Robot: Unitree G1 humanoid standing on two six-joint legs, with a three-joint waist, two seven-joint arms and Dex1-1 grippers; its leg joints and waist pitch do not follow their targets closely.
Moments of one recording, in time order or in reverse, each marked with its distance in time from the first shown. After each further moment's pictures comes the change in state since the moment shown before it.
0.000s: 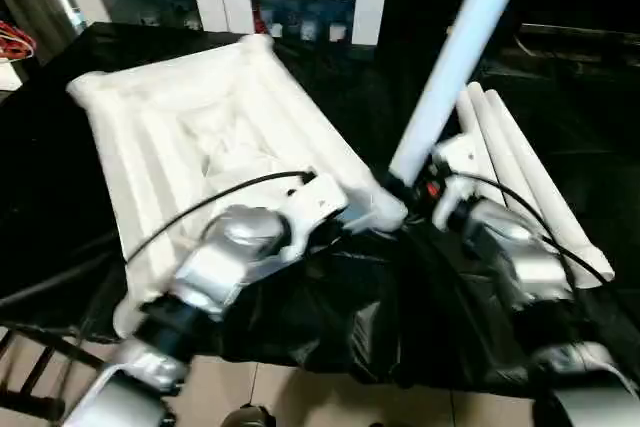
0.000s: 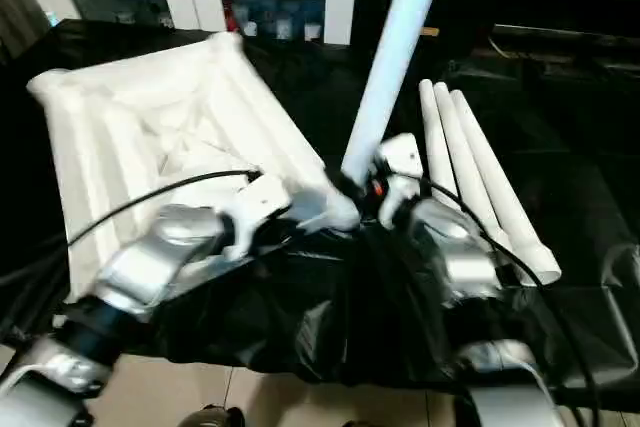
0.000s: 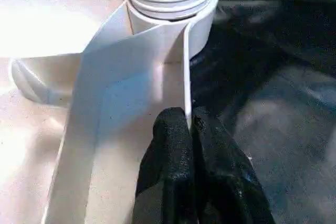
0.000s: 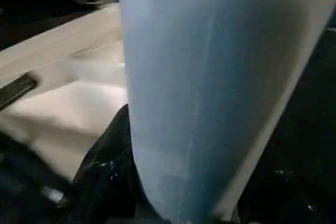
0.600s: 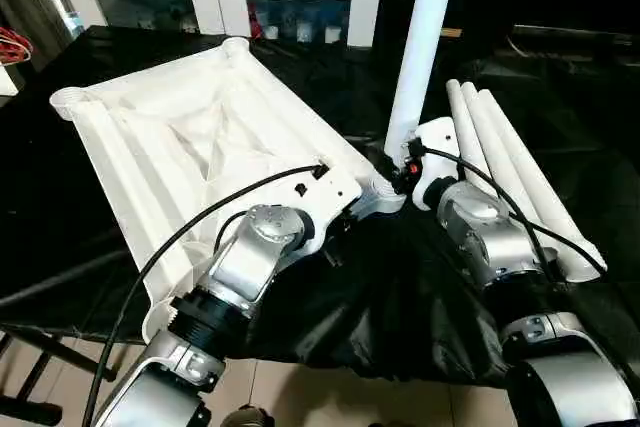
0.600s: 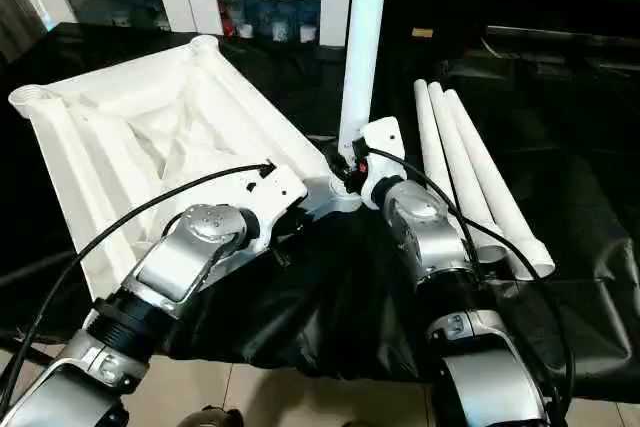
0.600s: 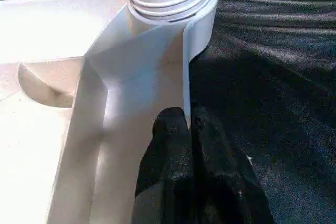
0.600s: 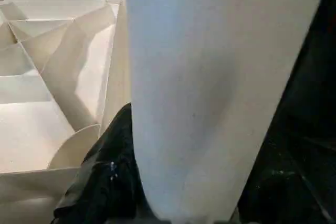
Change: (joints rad) left arm -0.042 -0.166 0.014 0.057 0.084 0.106 0.270; right arm -0.155 0.101 0.009 0.177 -0.102 0.009 -0.400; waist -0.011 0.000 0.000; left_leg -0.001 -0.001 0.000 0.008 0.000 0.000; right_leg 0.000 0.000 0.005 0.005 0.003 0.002
